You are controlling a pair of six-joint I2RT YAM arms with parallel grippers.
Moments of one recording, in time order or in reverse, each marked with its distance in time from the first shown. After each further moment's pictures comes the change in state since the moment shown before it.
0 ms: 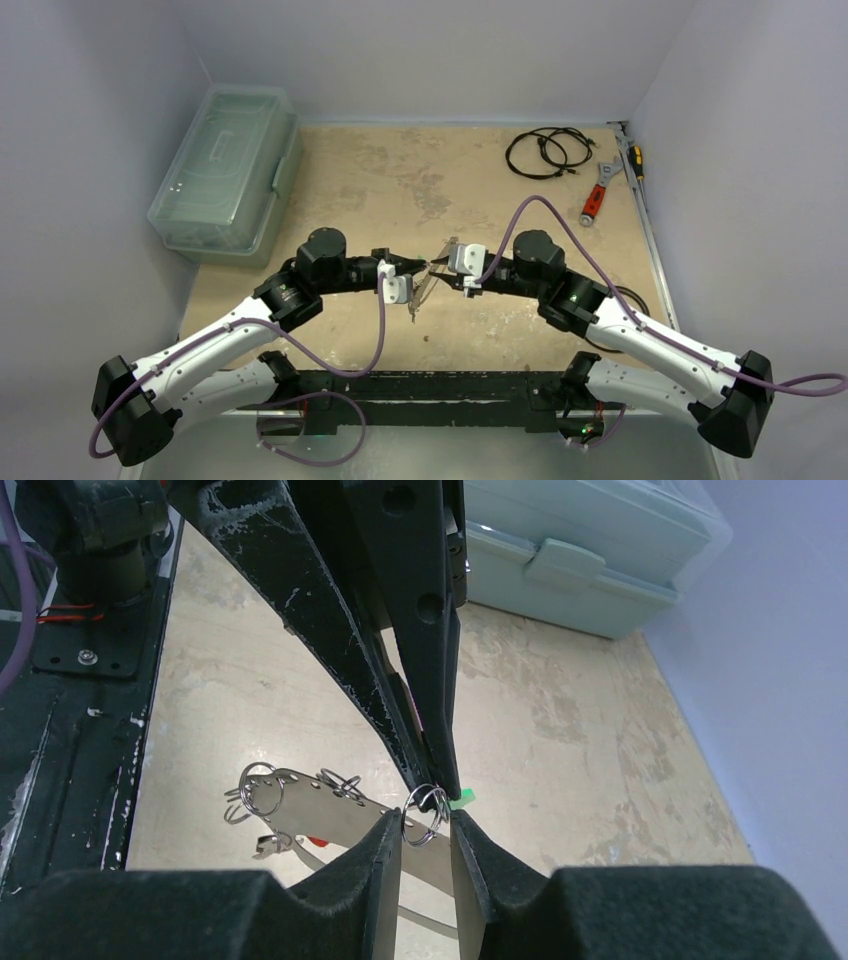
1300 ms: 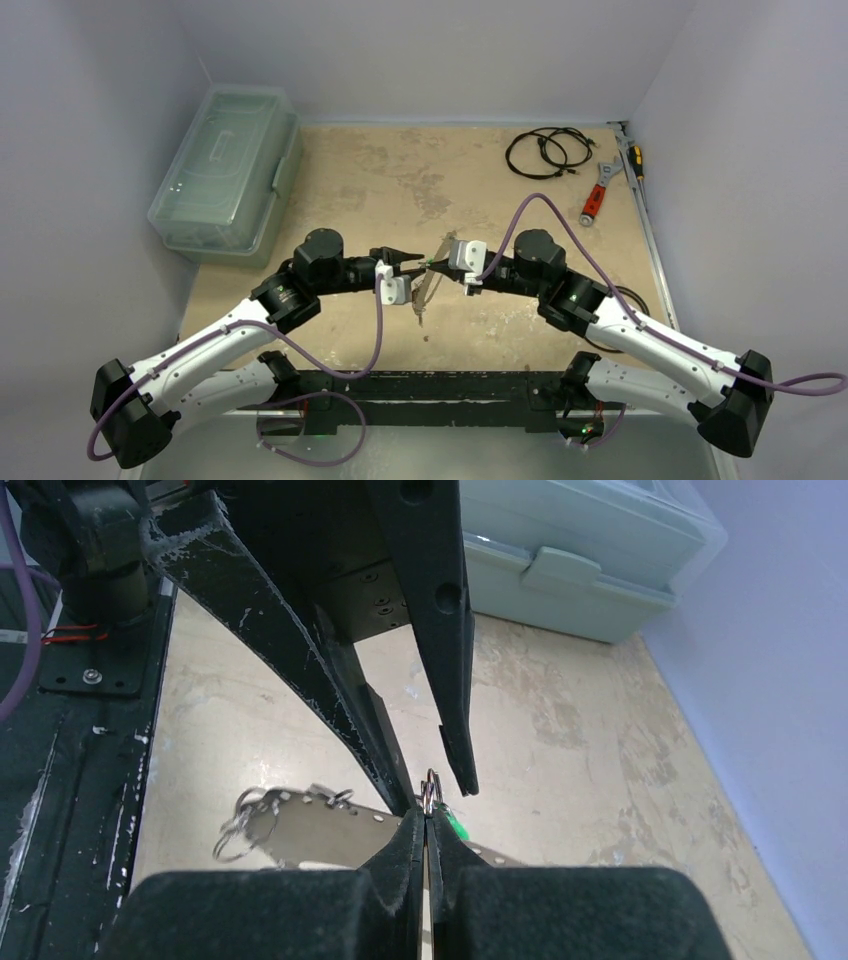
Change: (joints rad) left arm 0.000 -0.018 0.000 -0.006 -0.013 0.010; right arm 0.001 0.009 0.005 0.024 0.001 0.034
